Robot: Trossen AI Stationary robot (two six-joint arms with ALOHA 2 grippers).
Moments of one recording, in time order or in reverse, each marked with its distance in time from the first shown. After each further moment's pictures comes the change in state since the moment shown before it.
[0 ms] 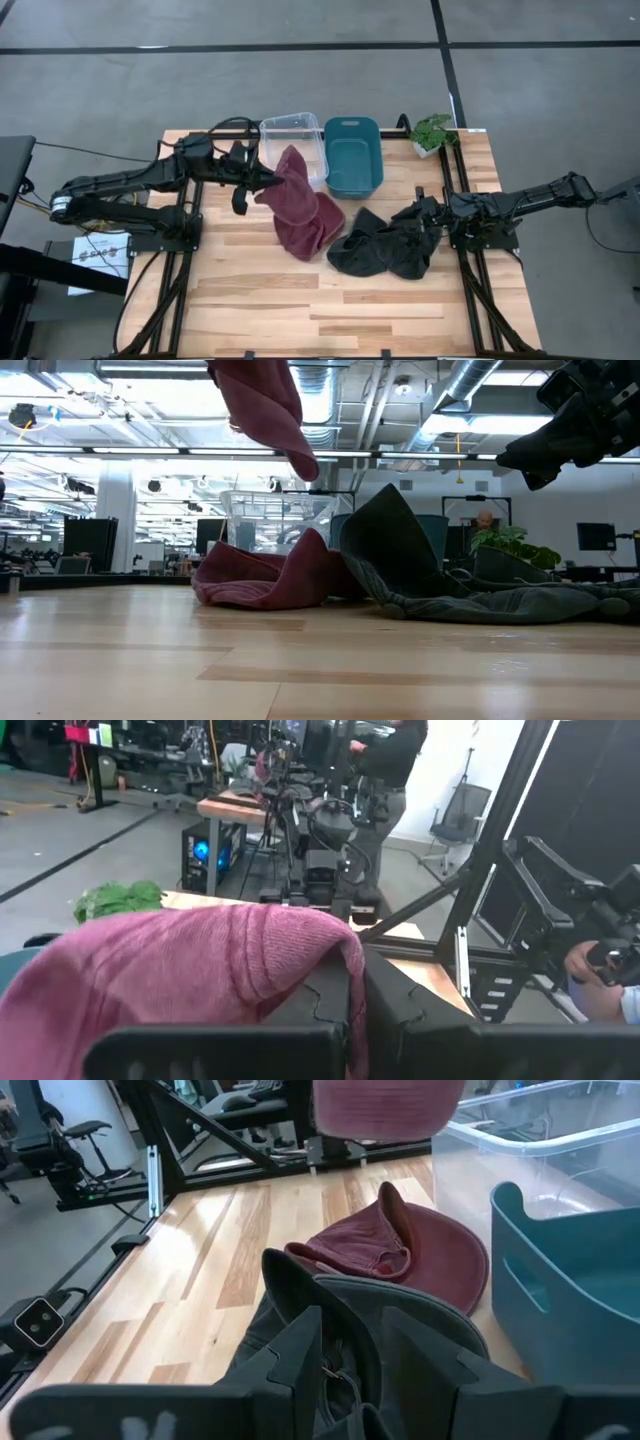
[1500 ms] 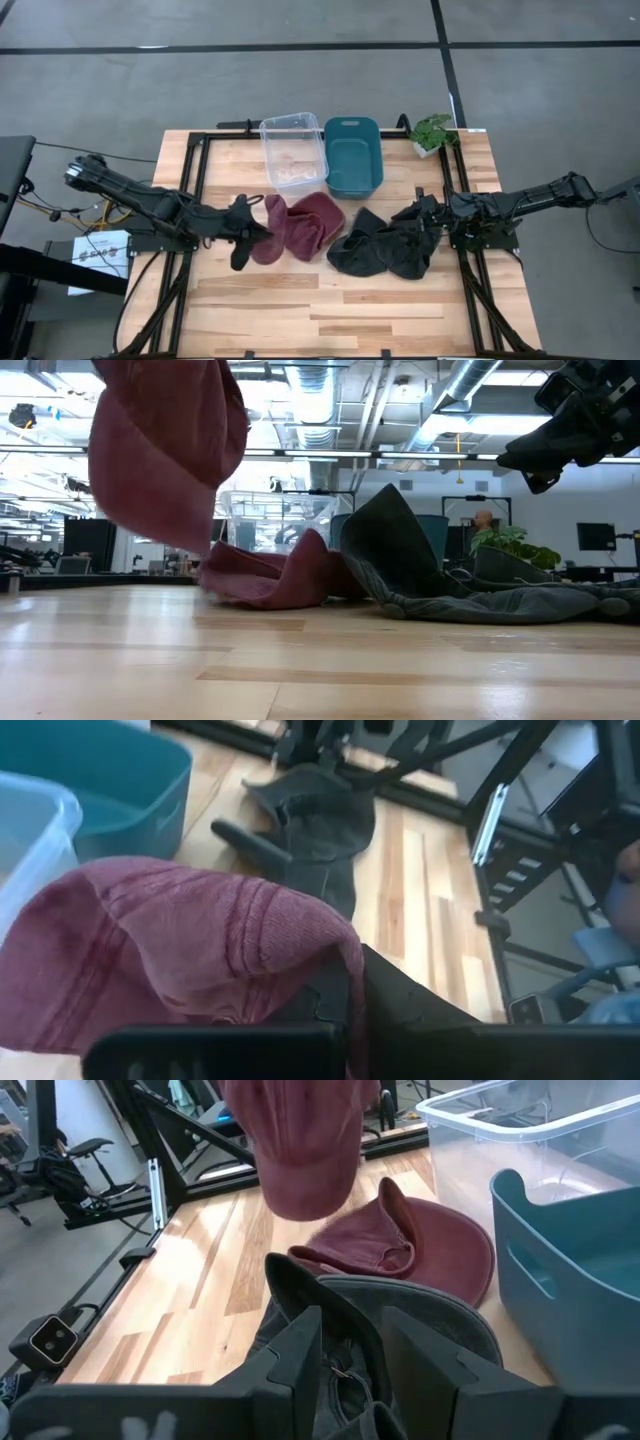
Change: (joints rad) left arm -0.672 0.020 0.000 -0.412 -0.720 -0.350; right arm 0.000 0.000 0.000 0.000 0.000 0.071
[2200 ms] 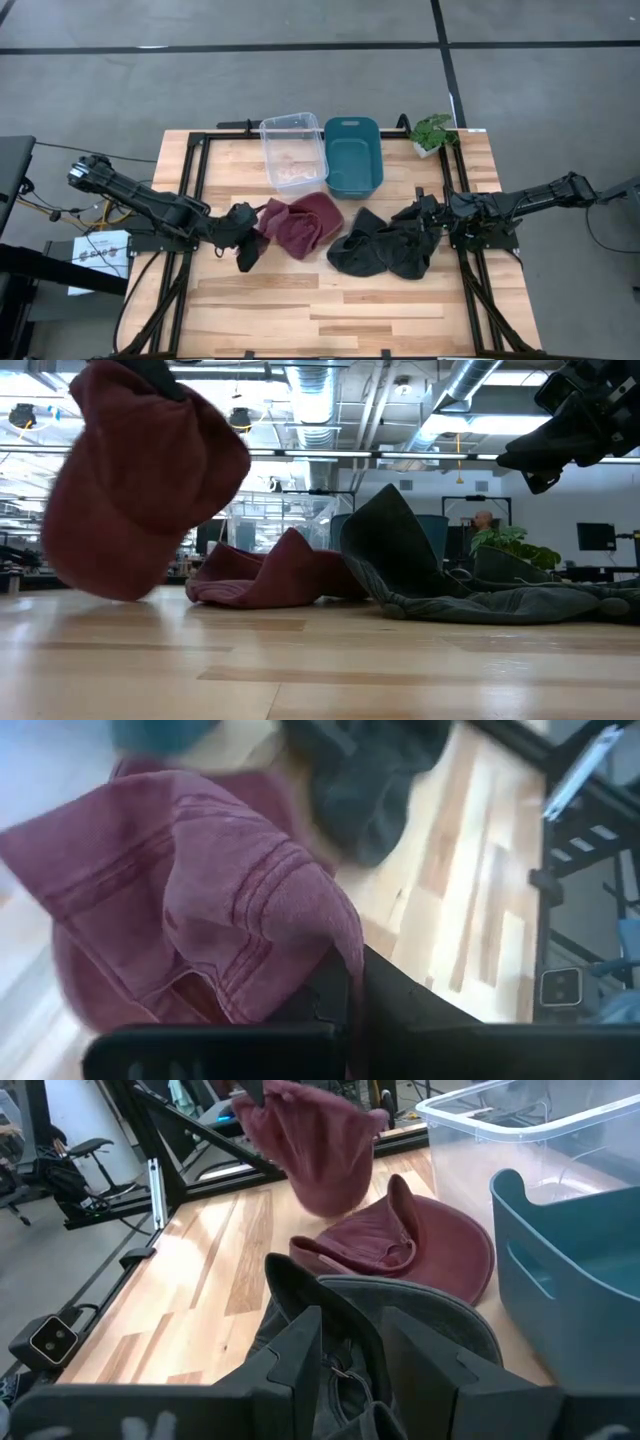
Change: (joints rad) left arm -0.008 0.093 0.000 -0.158 0.015 -0.272; right arm 0.000 0.000 0.000 0.000 0.000 0.000
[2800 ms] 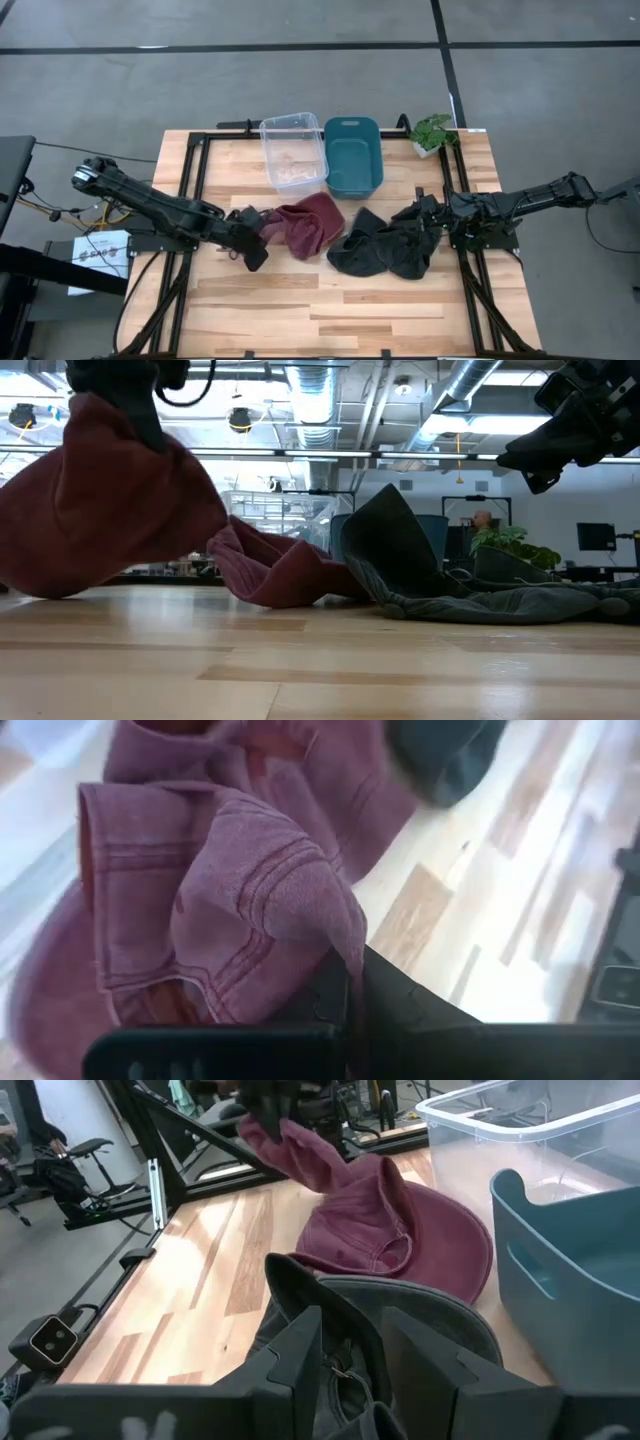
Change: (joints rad) left arm 0.030 0.093 0.000 -0.127 0.071 -0.213; right arm 0.000 0.000 0.000 0.000 0.000 0.000
